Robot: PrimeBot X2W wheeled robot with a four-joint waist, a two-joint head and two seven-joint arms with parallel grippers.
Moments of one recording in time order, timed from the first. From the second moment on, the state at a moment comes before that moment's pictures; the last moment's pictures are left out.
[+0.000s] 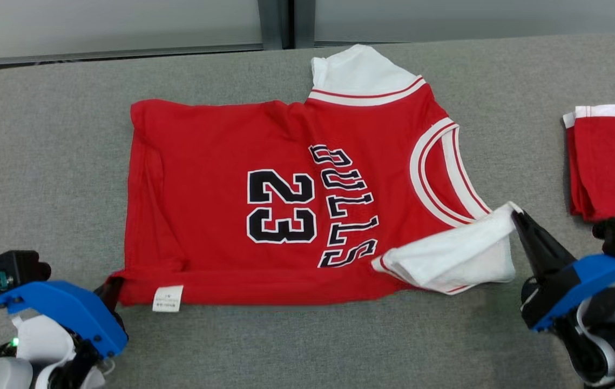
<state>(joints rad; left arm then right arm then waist) -0.08 0.48 -0.23 -0.05 -0.92 0.26 0.49 -0.14 -0.16 -0.04 0.00 0.42 0.13 0.29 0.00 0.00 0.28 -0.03</state>
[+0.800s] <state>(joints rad) -0.25 0.38 -0.28 0.12 -0.64 0.16 -0.08 -0.38 -0.27 0.15 0.30 0.37 0.13 -0.22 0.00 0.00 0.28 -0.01</state>
